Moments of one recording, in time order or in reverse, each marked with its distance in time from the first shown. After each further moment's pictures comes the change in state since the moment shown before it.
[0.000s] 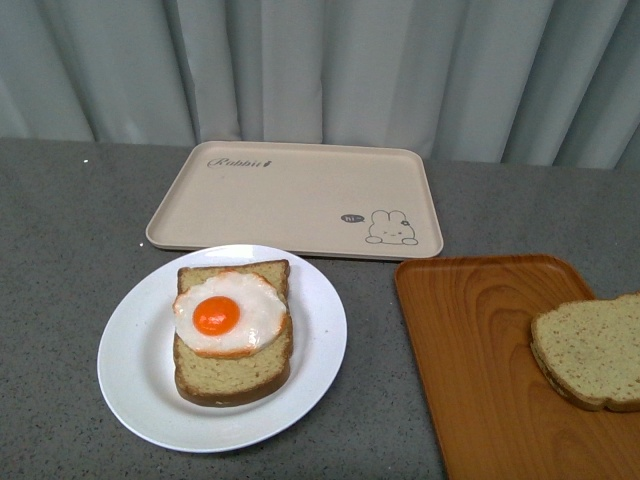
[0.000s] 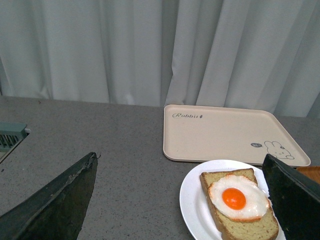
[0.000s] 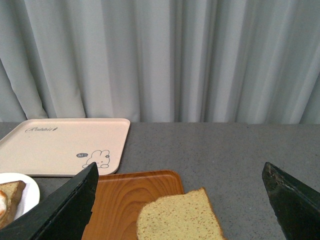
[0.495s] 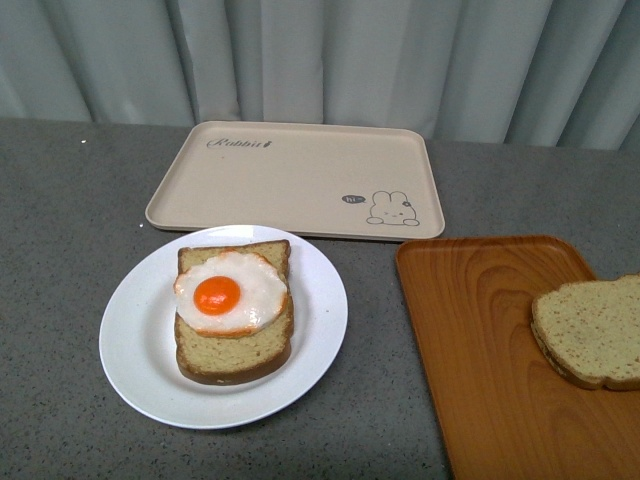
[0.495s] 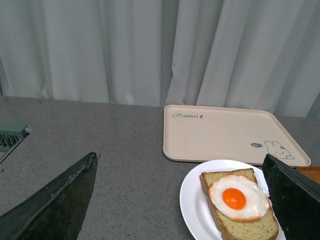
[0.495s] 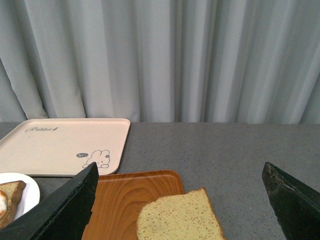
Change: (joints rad) left arm 0.000 0.000 0.000 0.000 0.000 0.000; right arm 0.000 0.000 0.000 0.000 0.000 0.000
